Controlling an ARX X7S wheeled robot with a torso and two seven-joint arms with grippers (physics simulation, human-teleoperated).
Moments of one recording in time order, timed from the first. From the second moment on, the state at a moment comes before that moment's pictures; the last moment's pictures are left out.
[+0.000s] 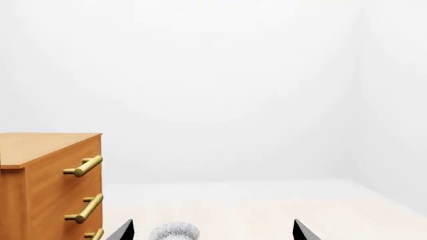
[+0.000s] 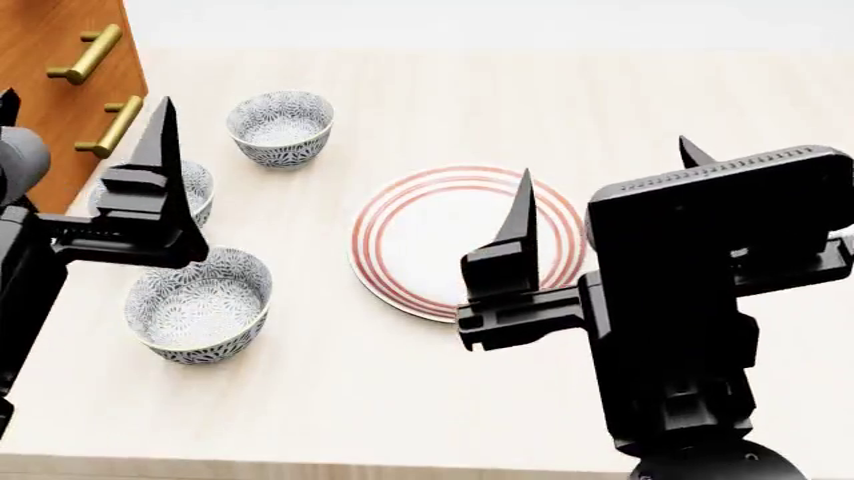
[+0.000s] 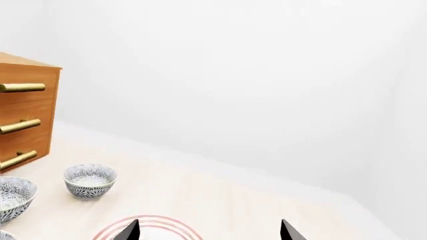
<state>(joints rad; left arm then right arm) -0.71 -0.09 0.02 0.70 -0.33 -1.12 -0.17 0.68 0.28 -0.11 -0.81 0.20 1.28 0.08</state>
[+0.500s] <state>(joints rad) -0.93 -0.06 -0.03 0.75 -0.44 -1.32 -0.22 0.97 0.30 -0.14 -0.82 0.24 1.48 0.05</state>
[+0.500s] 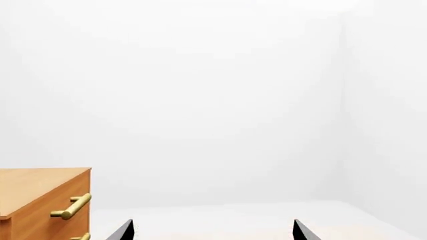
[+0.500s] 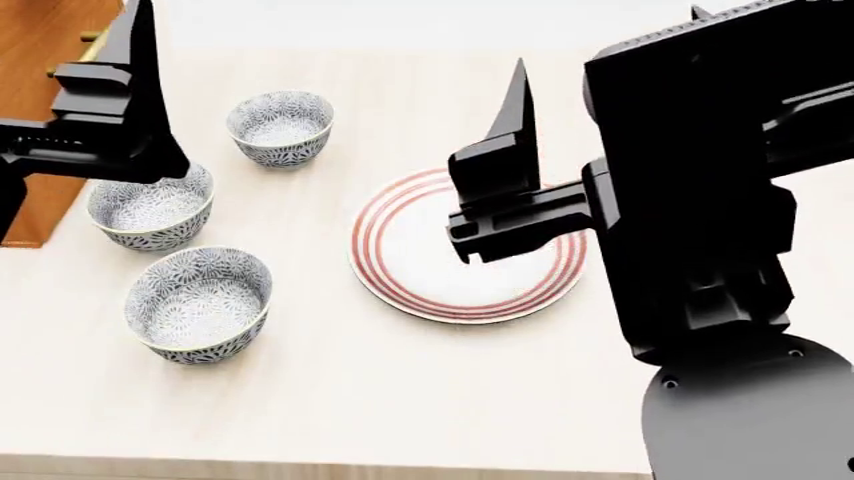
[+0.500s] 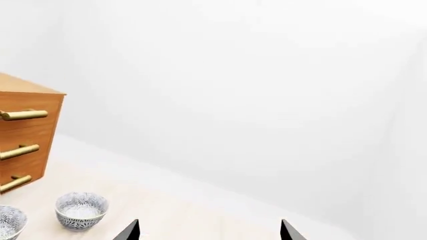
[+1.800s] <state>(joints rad) -1.06 -0.08 -0.06 0.72 -0.61 -1.40 -0.35 1.06 0.30 -0.12 -0.77 0.32 1.50 0.05</state>
